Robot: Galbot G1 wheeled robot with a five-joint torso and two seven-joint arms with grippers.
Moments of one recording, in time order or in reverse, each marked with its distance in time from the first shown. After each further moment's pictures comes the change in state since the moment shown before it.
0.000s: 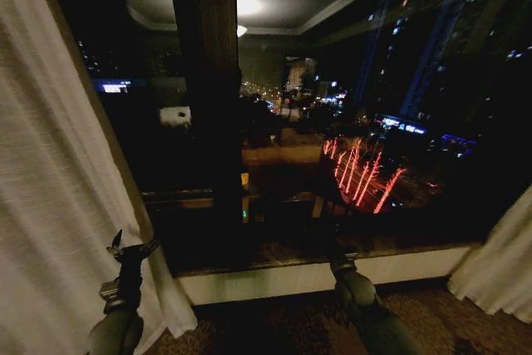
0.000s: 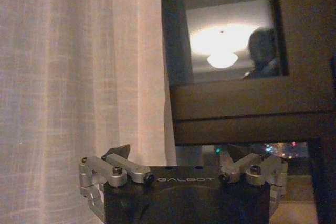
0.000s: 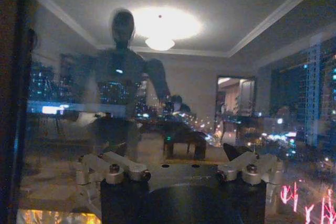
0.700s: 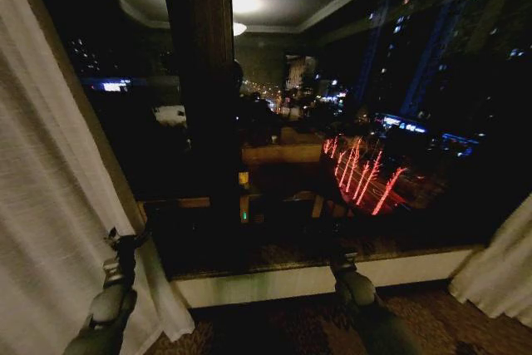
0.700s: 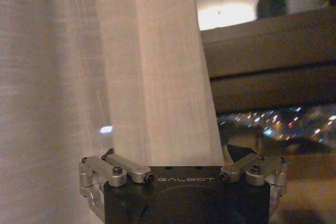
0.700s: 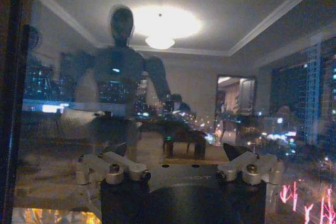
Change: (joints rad) left arm -0.329 0.180 0.090 0.434 -0.082 -0.055 0.070; right arm 0.000 0.000 0.000 0.000 0.000 0.000 0.000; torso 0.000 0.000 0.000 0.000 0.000
